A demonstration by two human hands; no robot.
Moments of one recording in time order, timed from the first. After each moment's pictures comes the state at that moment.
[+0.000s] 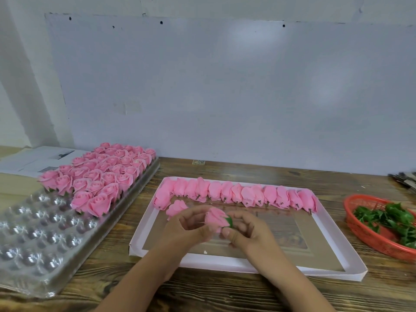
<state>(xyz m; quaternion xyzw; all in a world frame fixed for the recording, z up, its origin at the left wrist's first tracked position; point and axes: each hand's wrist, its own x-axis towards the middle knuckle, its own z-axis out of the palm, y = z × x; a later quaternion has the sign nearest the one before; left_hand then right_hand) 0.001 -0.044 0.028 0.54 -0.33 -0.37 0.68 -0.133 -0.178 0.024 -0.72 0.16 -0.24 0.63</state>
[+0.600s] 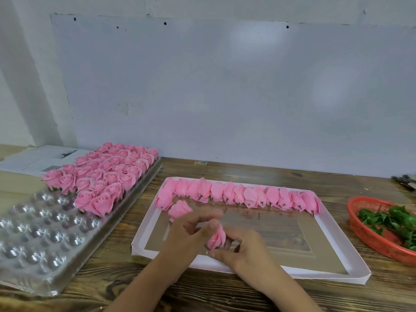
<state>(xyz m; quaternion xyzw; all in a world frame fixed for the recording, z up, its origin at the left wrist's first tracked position) -0.013 -0.045 0.031 0.55 -0.40 -0.24 0.70 -0.131 -0.162 0.023 -0.85 0.14 -0.19 0.46</state>
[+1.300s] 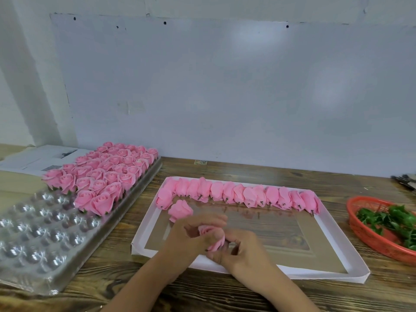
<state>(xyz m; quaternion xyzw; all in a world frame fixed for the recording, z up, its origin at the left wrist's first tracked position) -0.012 -0.040 0.034 0.54 -0.42 -0.28 0.67 -0.132 -0.157 0.021 -0.84 0.12 -0.20 0.48</state>
